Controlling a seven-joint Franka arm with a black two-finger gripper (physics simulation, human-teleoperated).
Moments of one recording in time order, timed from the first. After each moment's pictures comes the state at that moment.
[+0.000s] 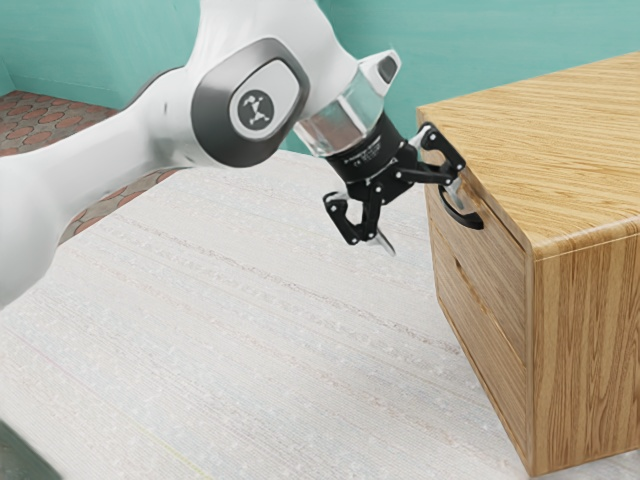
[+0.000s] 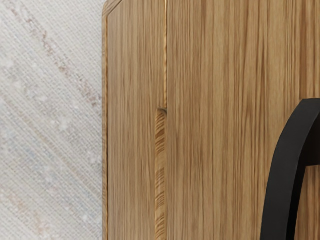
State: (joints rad) arm -0.17 0.14 -0.01 -1.43 -0.26 1.92 -0.98
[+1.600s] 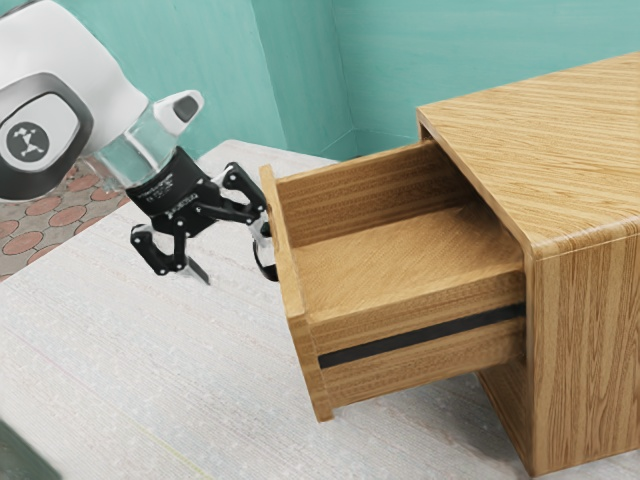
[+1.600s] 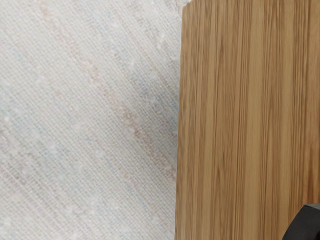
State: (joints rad) arm -0.29 -0.34 0.33 -1.91 -0.15 1.86 -0.83
